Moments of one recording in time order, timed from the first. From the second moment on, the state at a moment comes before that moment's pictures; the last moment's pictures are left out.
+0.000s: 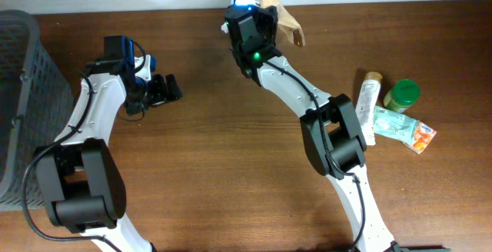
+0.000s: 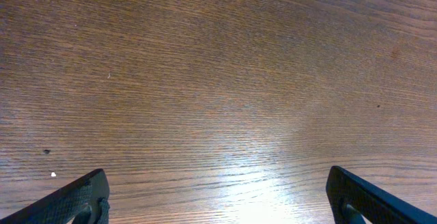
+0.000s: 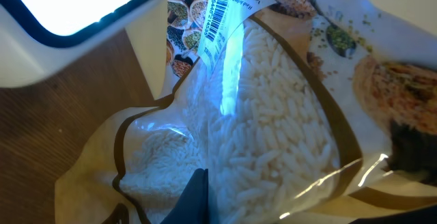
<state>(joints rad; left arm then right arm) 0.07 1.92 1.46 -0.84 0.27 -0.15 0.49 2.49 2.08 -0.04 0.90 -1.26</state>
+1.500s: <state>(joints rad) 0.07 1.92 1.46 -0.84 0.27 -0.15 0.53 1.96 2.08 -0.70 0.66 -0.63</state>
